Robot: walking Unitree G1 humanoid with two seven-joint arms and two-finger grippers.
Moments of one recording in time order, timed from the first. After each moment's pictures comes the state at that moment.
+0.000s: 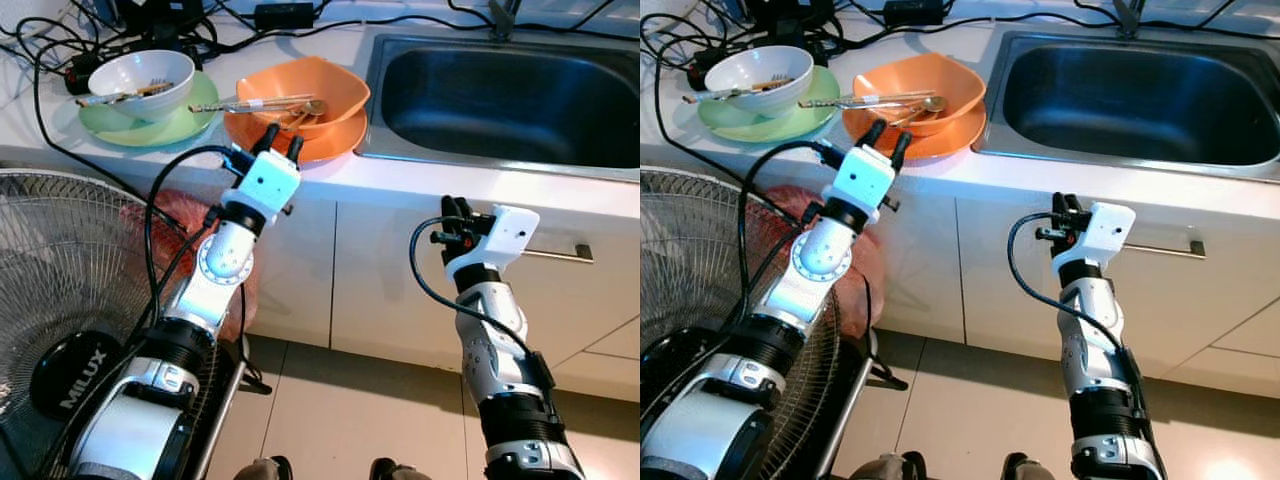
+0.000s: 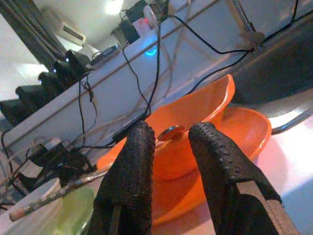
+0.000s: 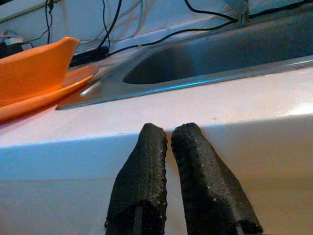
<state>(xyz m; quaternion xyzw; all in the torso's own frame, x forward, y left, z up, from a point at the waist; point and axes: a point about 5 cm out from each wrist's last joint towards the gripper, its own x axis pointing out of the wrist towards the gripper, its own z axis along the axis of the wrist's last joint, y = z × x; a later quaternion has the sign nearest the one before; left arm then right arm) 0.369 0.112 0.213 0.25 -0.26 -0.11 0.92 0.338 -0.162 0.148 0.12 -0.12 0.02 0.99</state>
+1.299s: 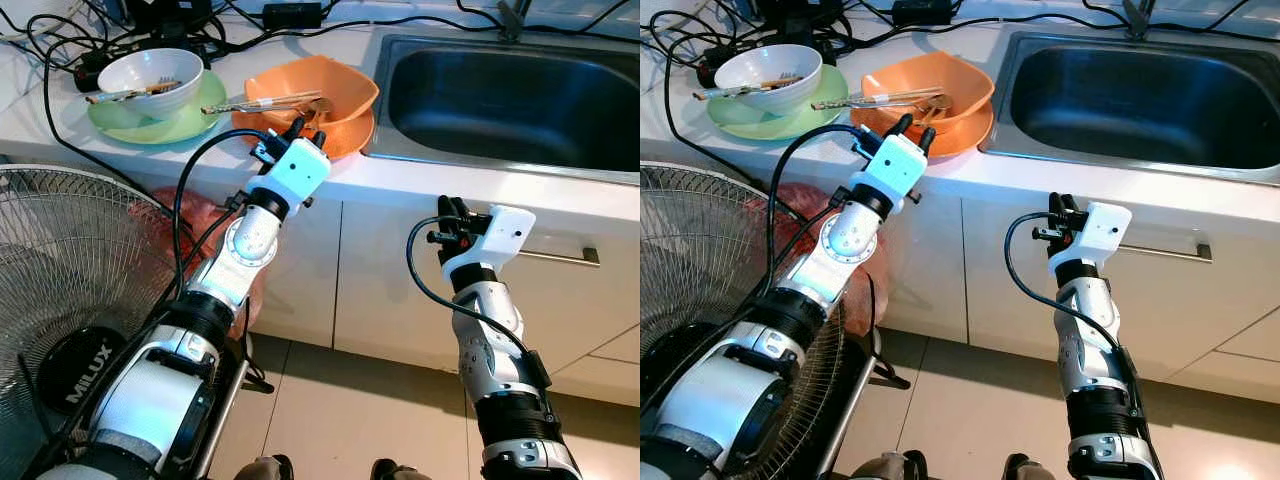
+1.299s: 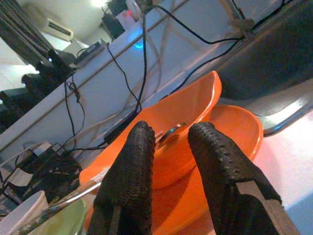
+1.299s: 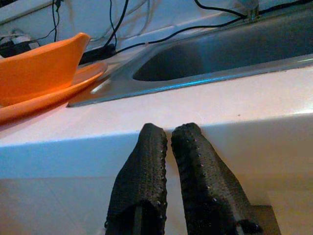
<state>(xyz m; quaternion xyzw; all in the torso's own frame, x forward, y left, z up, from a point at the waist) 0.386 0.087 0.222 0.29 -0.24 -0.13 0.92 0.339 -0.159 0.148 0.12 -0.12 0.03 0.99</state>
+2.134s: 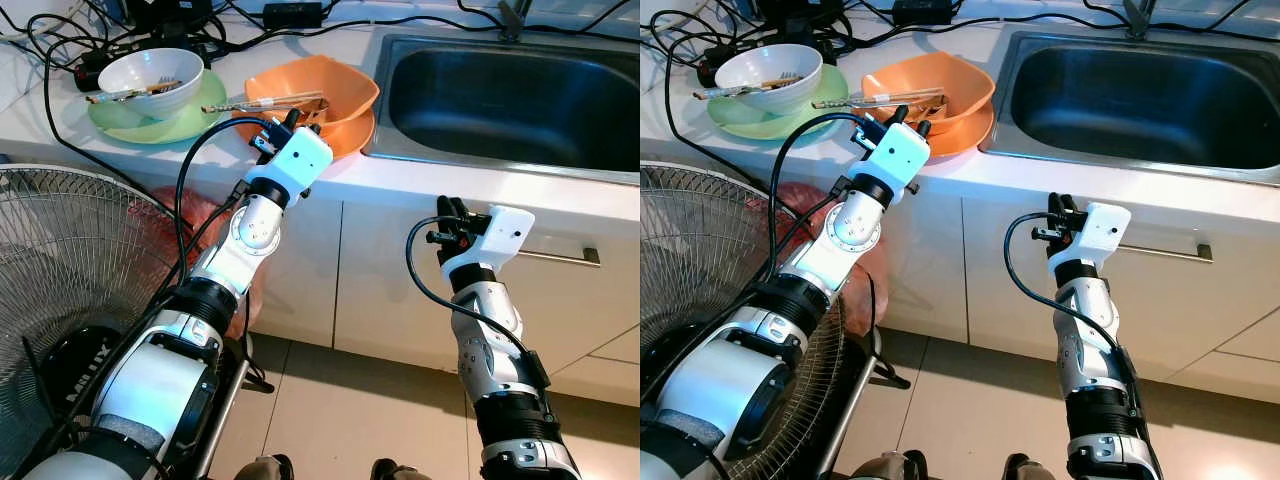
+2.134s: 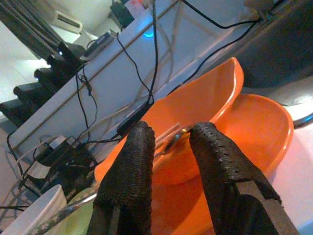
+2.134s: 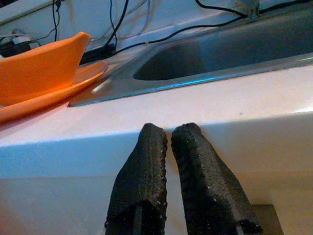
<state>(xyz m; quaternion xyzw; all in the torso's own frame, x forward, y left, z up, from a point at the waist) 0.395 0.089 0.228 0.31 -0.23 -0.10 0.92 0.339 -0.158 0.148 0.12 -0.12 0.03 0.98</state>
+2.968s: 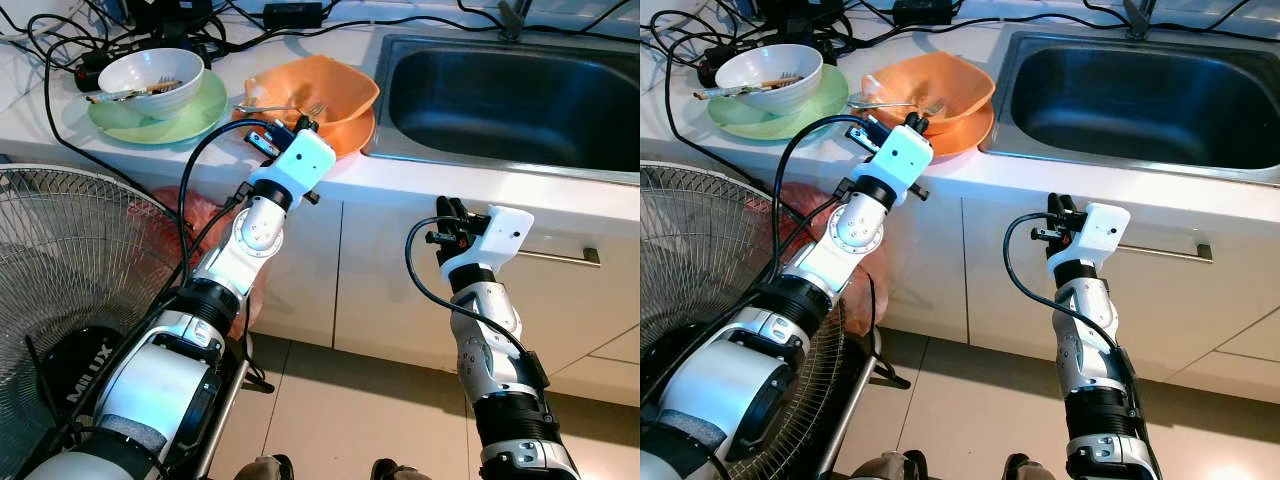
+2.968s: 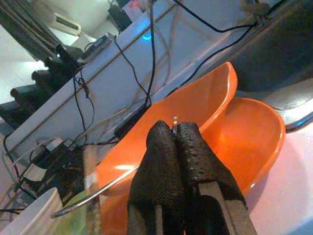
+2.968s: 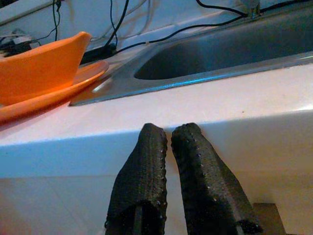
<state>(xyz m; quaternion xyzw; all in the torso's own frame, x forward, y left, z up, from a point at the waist) 0.394 0.085 0.227 0.31 -0.23 -0.10 0.92 0.339 -0.157 0.147 0.13 -0.12 0.03 0.98</state>
